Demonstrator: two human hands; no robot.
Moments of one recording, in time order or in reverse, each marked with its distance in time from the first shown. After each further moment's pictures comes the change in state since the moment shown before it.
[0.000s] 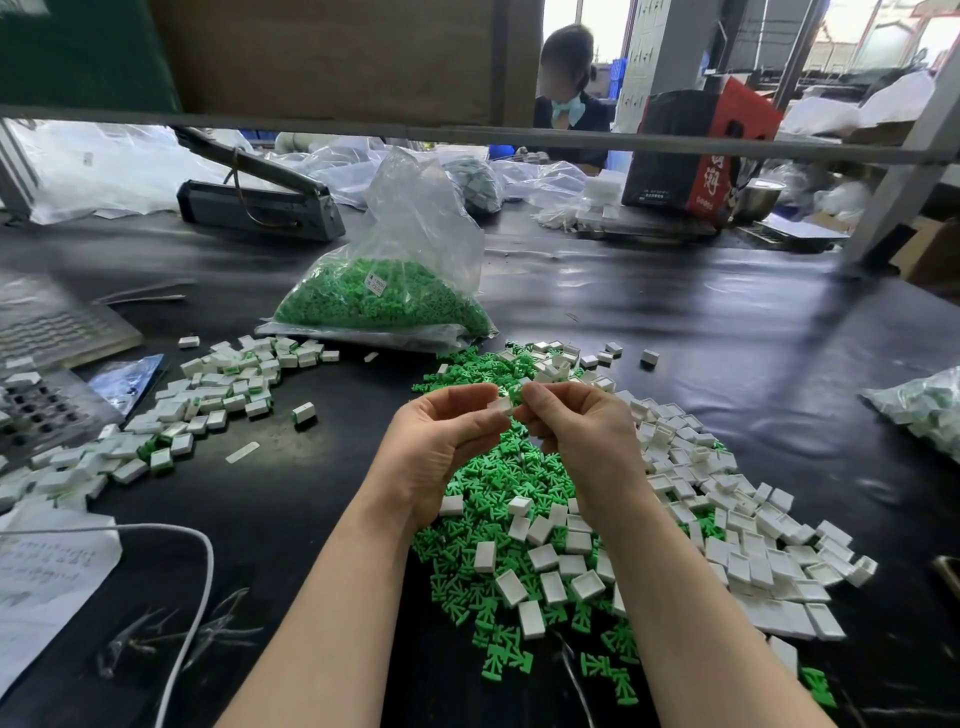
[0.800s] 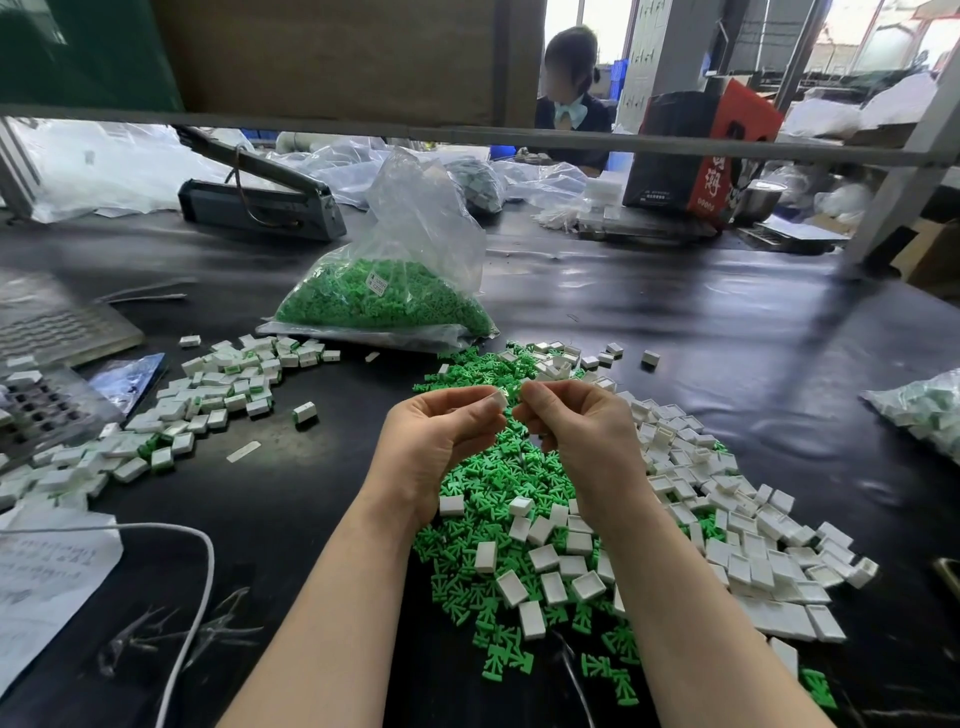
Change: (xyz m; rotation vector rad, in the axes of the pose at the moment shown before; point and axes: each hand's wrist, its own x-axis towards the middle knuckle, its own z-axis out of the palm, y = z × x) left_hand -0.002 0.002 0.000 0.043 0.045 0.027; right_hand -0.004 -0.004 -0.001 0.021 -0.021 -0.021
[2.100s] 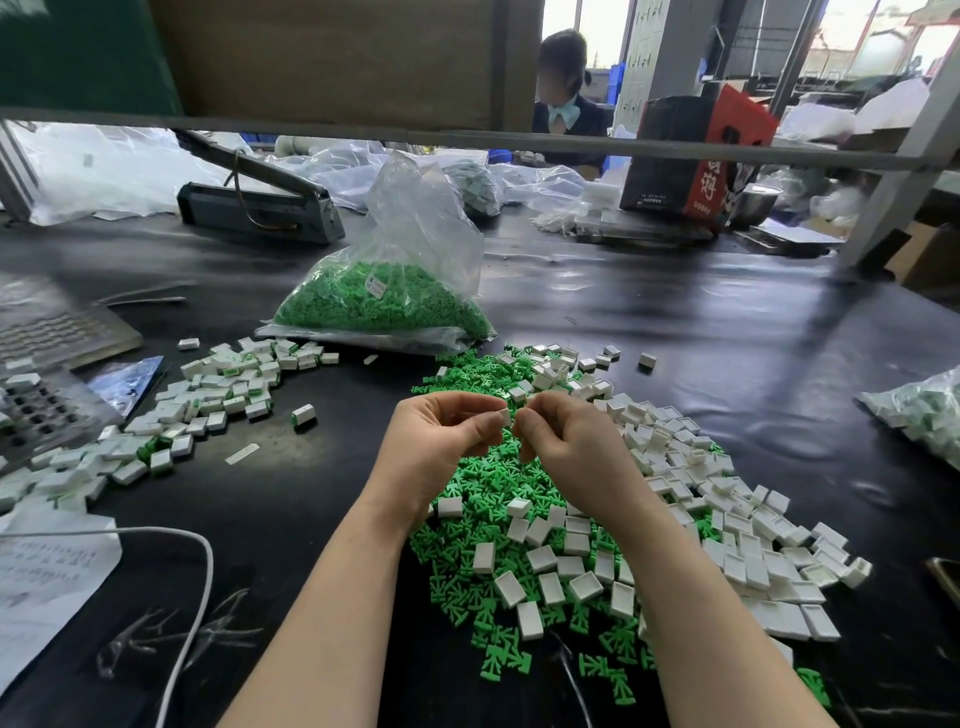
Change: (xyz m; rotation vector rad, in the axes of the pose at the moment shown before) left_hand -0.002 -0.002 -0.002 0.294 -0.050 0.149; right_hand 0.001 0.001 -0.009 -0.639 -0.225 -0.199
